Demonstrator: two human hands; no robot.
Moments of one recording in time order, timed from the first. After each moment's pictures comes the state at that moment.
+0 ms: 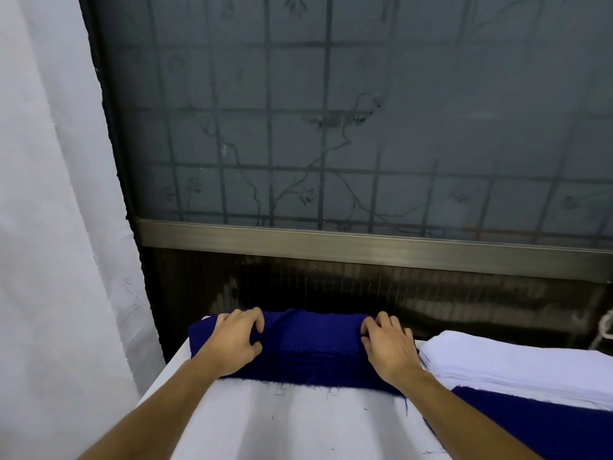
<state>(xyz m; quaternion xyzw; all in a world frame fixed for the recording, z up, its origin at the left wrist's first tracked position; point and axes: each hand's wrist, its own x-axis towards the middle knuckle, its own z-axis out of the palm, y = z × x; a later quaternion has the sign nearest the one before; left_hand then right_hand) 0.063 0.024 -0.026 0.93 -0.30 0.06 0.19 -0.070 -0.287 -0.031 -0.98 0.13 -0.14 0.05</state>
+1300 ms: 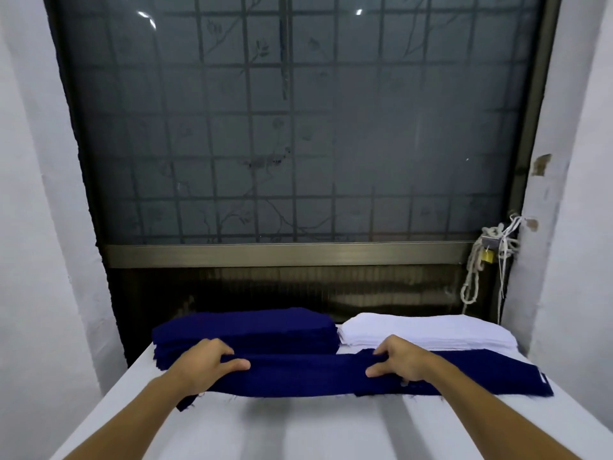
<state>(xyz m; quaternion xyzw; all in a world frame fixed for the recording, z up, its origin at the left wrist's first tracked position) -0.097 0.004 0.013 0.93 -0.33 -0.02 0.17 -0.292 -0.374 0.030 -0.93 0.15 0.07 0.34</state>
